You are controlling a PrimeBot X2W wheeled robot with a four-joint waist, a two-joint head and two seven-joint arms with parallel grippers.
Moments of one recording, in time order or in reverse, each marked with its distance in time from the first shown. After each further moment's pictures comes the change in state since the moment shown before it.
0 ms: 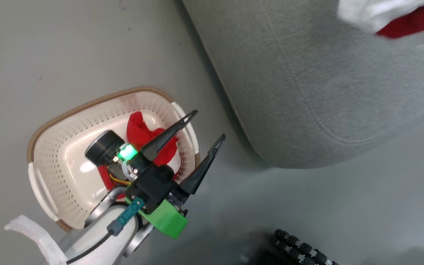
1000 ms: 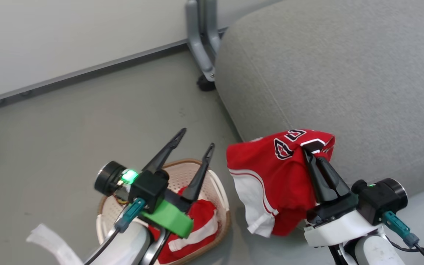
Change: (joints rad) left arm 0.075 -0.105 0.008 0.164 -0.151 0.120 -0.026; right arm 0.608 0.271 0.449 0.102 0.047 0.000 0.000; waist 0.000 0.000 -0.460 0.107
